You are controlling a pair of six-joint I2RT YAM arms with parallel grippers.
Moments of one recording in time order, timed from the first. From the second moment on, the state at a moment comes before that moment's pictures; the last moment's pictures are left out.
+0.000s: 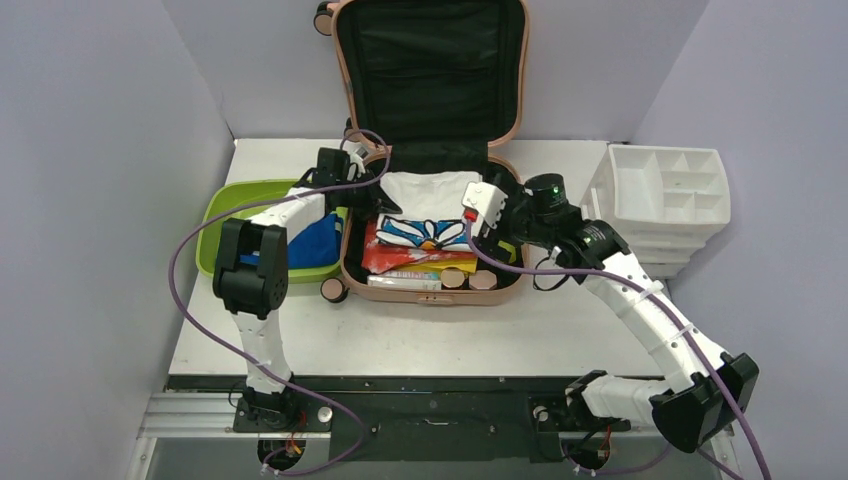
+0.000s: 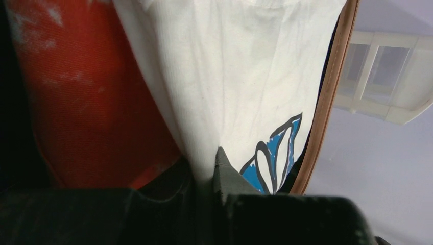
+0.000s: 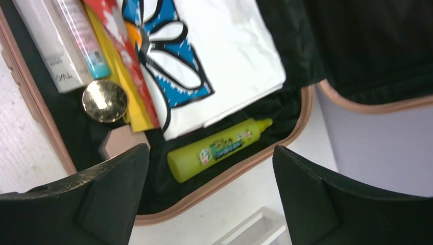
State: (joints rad) left arm -0.23 1.99 1.40 -0.18 0.65 -0.77; right arm 0.55 1.23 1.26 -0.61 -0.20 -0.77
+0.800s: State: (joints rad) left arm -0.09 1.75 1.55 -0.68 0.47 -0.43; right arm 0.41 1.11 1.02 -0.48 -0.28 -0.72
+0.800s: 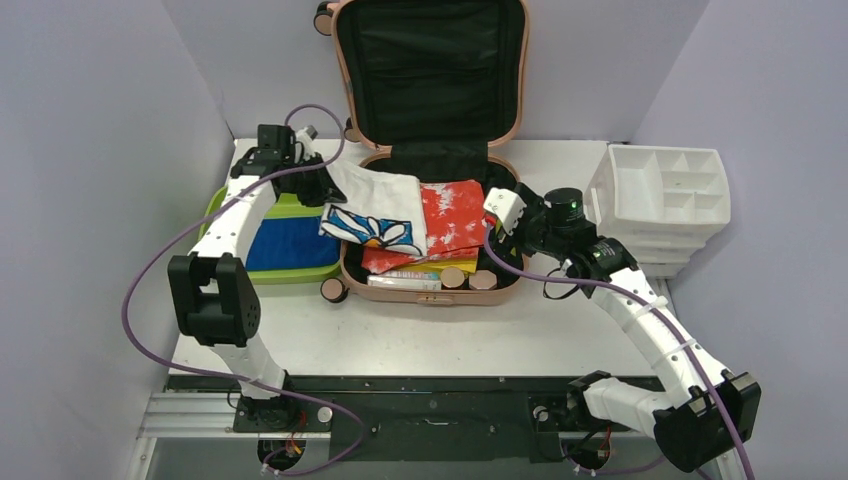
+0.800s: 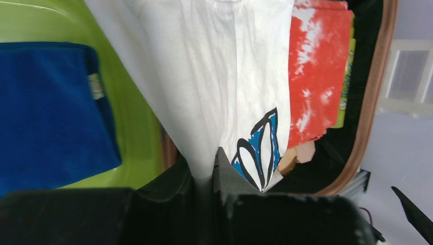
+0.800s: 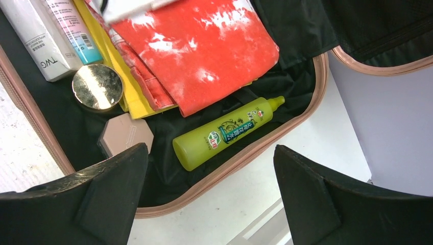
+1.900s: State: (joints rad) left arm 0.24 1.75 1.45 -0.75 0.13 0.07; right arm 0.38 1.07 0.97 -0.44 -0.32 -0.71
